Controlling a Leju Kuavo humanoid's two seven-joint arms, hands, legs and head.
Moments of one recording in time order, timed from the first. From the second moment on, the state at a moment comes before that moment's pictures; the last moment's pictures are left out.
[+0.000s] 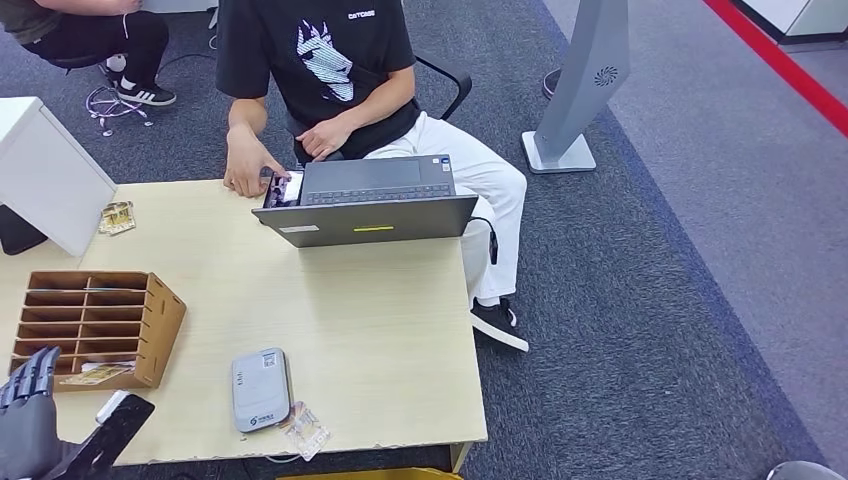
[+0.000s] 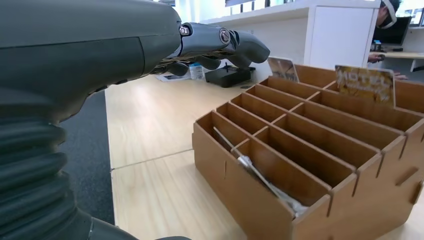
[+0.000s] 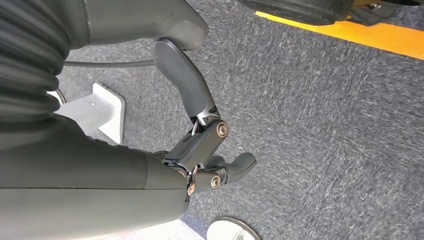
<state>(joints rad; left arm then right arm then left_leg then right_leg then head) 0.24 0.31 0.05 -1.62 -0.95 0.19 0.16 0.69 0.29 -0.25 -1.56 0.94 0.05 0.43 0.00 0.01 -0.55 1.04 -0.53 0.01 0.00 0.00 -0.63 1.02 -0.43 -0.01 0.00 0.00</state>
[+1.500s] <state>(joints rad) 0.15 0.36 0.05 -1.47 -1.06 0.18 0.16 0.65 0.29 -0.26 -1.53 0.83 0.02 0.36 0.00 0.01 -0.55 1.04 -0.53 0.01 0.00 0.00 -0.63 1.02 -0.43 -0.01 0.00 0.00</state>
